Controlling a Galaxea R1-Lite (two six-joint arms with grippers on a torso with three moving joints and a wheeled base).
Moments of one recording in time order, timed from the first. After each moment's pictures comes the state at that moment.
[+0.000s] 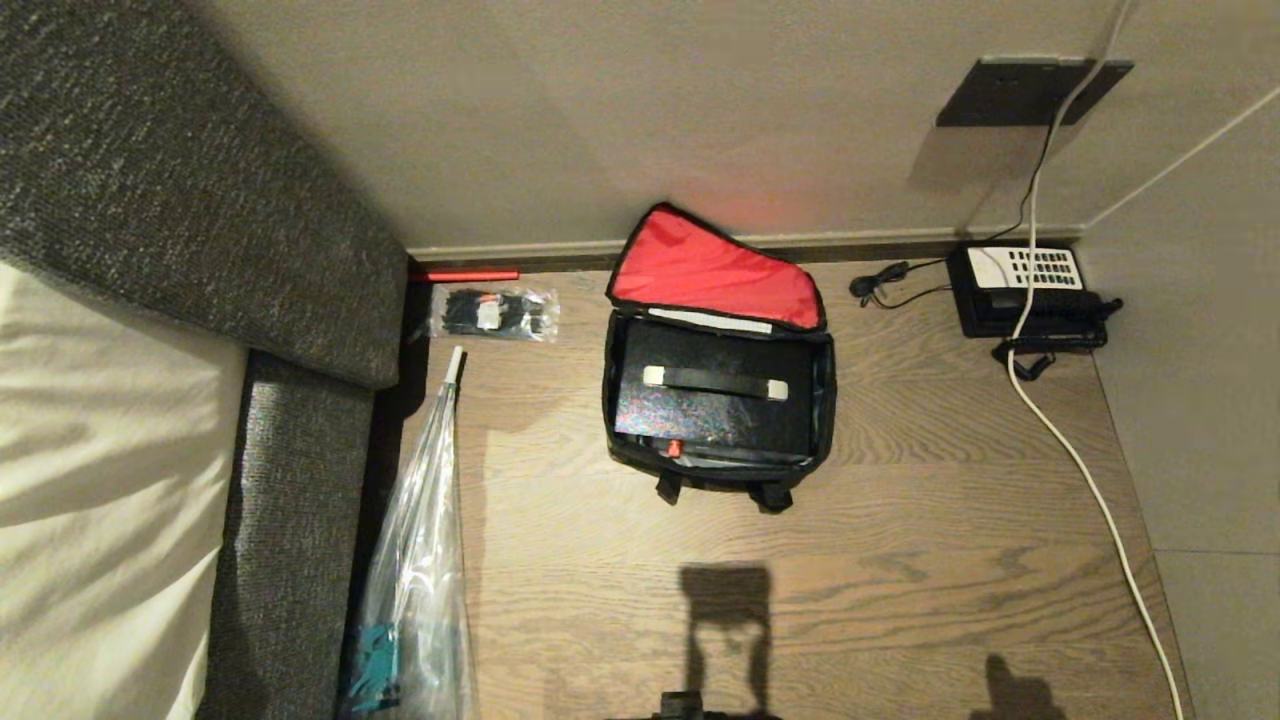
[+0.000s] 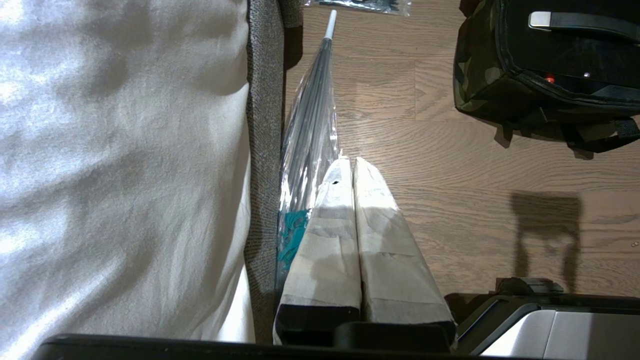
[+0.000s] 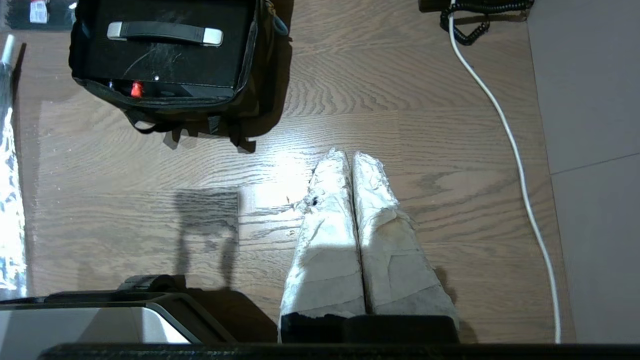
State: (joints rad) left arm 0.00 0.00 0.00 0.01 0.01 0.00; right arm 0.01 0.00 0.00 -0.04 -0.01 0.03
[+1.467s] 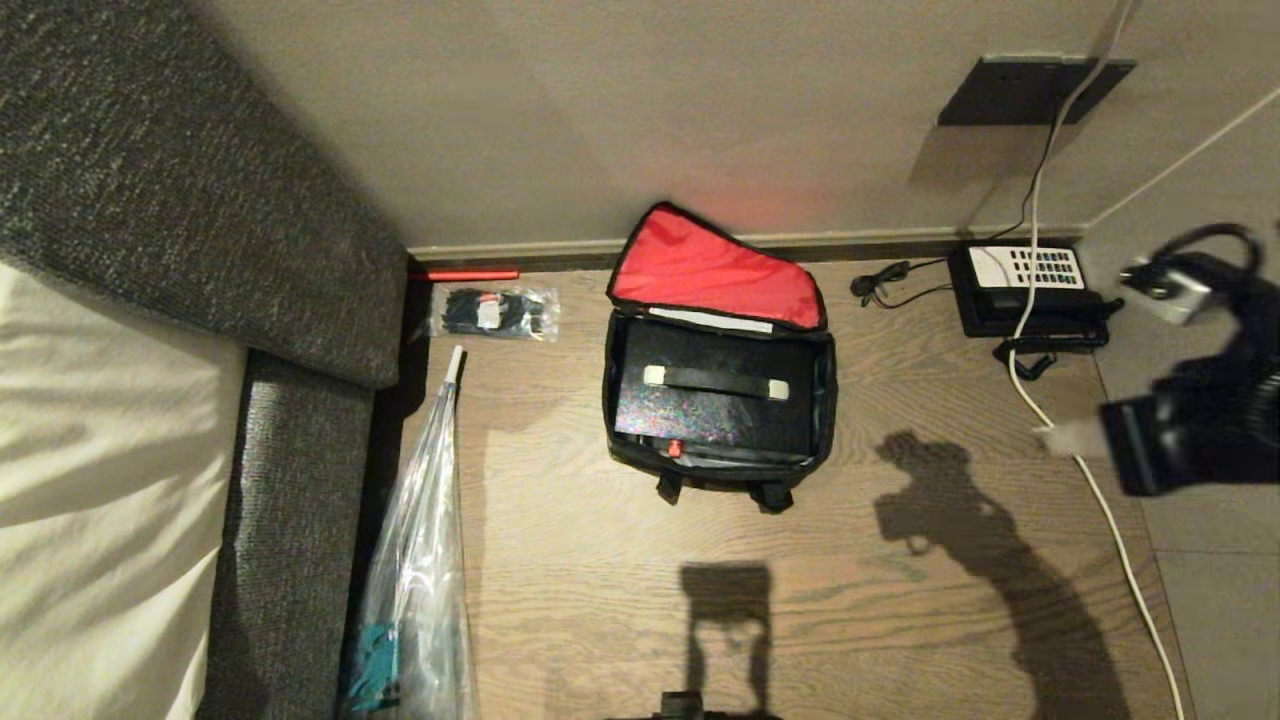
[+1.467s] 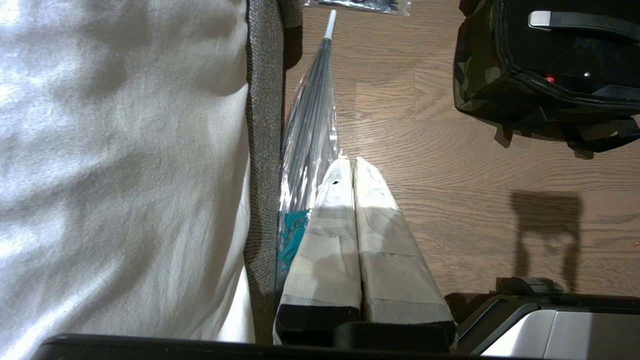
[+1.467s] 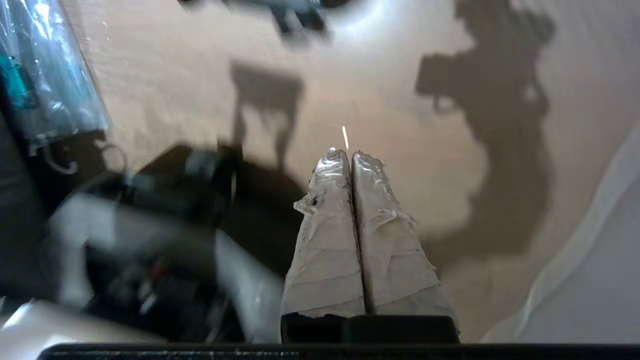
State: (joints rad) left arm 0.00 0.00 0.00 0.01 0.00 0.00; right arm 0.25 1.39 -1.03 0.30 0.08 -0.04
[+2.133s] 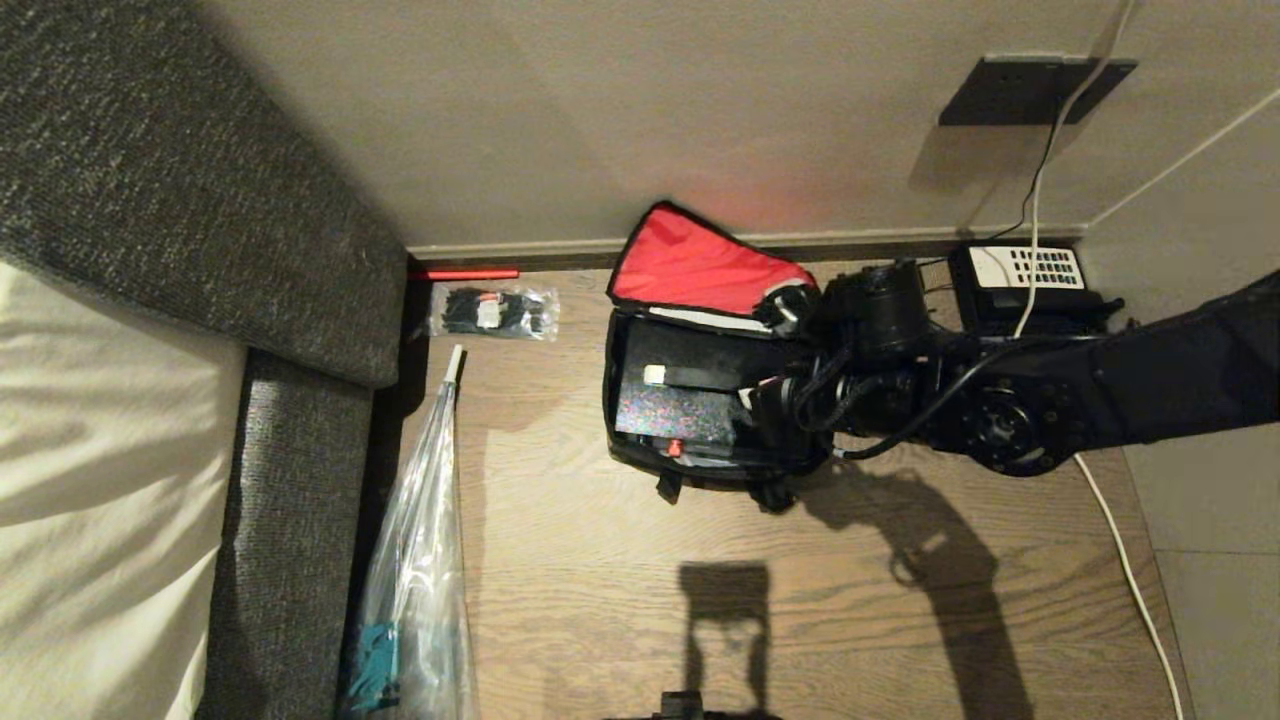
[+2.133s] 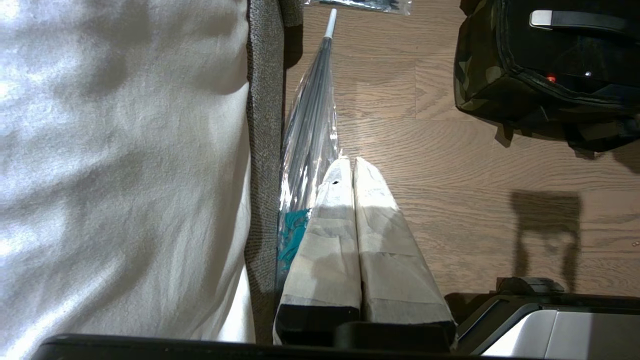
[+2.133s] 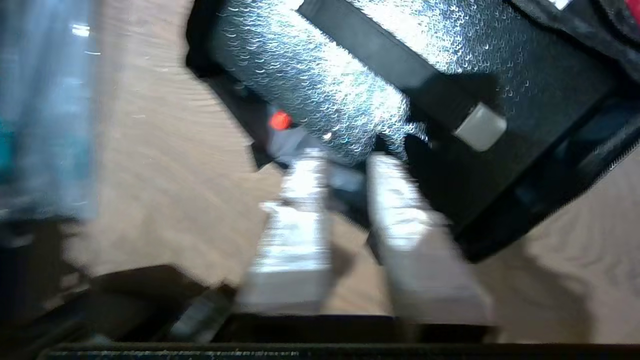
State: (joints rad) left arm 0.00 0.00 0.00 0.01 0.00 0.00; right arm 0.53 1.99 -1.24 -0.29 -0.07 -0.13
